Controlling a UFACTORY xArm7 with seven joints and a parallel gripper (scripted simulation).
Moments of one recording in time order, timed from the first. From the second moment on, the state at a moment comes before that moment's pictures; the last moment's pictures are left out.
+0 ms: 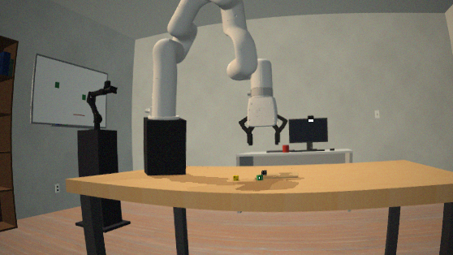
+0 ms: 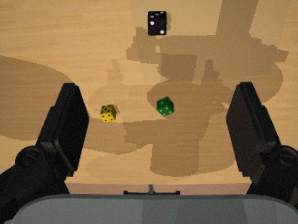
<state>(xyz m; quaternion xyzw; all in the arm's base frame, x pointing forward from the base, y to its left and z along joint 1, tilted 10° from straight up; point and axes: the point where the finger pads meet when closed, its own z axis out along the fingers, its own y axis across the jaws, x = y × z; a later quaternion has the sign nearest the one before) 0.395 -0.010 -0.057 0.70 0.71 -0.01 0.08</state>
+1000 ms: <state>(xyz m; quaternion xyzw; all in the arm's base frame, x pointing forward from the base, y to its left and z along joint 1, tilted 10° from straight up) 0.368 -0.069 -0.065 0.90 0.43 0.02 0.07</state>
